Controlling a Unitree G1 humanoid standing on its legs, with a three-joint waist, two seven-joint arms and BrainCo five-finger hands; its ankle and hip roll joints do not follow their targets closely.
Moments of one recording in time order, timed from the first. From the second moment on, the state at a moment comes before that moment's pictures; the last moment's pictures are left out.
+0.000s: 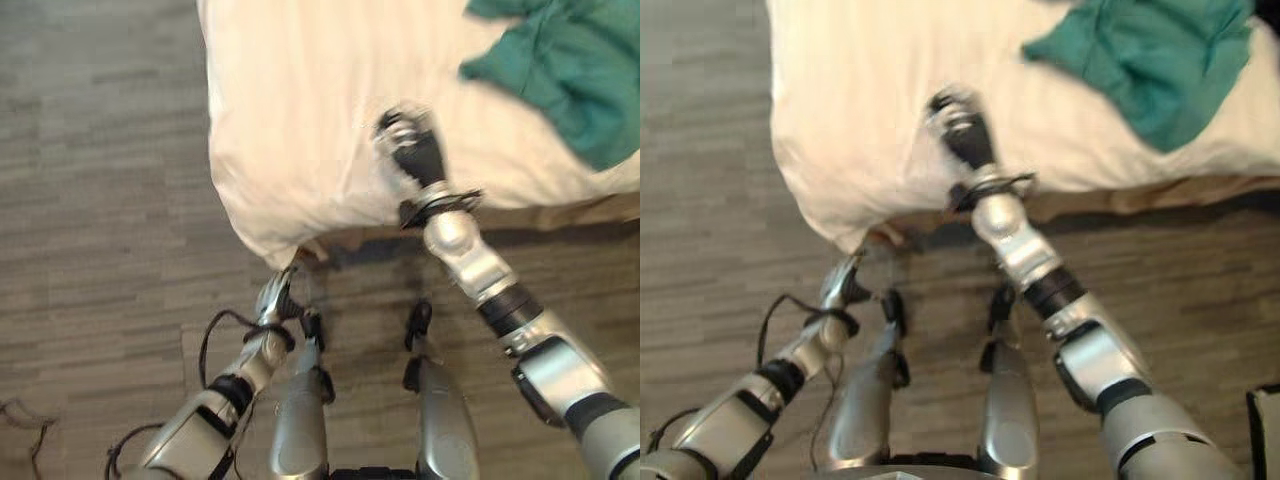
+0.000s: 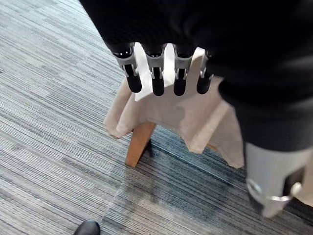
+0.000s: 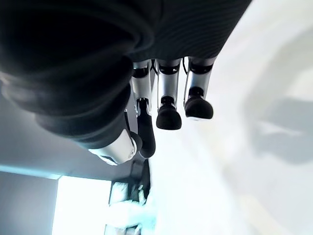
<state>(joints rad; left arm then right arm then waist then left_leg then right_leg) -0.50 0.36 -0.56 0.91 0.27 -0.08 0.39 -0.88 -0.40 0.47 0.43 0.19 -0.22 -0.42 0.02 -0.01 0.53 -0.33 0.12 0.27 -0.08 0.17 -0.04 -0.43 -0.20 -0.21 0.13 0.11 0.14</state>
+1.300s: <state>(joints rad) -0.14 0.25 -0.42 1.12 0.25 -0.04 0.36 0.06 -0.23 0.24 1.17 0.16 -0.10 -0.30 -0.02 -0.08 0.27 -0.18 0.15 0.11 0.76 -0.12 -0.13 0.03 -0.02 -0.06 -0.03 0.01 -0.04</state>
